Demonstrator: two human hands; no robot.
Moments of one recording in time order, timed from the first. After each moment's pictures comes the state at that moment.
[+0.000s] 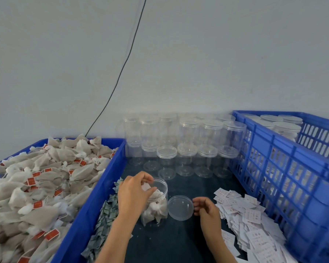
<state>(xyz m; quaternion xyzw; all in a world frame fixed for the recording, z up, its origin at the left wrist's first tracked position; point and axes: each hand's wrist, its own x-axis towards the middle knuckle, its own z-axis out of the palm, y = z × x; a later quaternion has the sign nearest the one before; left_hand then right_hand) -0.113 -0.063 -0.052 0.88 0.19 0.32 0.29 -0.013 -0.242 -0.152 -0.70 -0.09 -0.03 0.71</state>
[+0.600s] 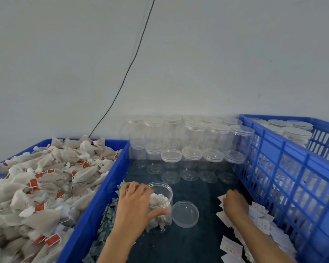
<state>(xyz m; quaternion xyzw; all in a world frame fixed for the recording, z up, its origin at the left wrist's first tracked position) -0.130 -0.057 -0.059 0.97 0.11 0.23 -0.03 0.093 -0.283 -0.130 -0.99 -0.06 -0.05 0.10</state>
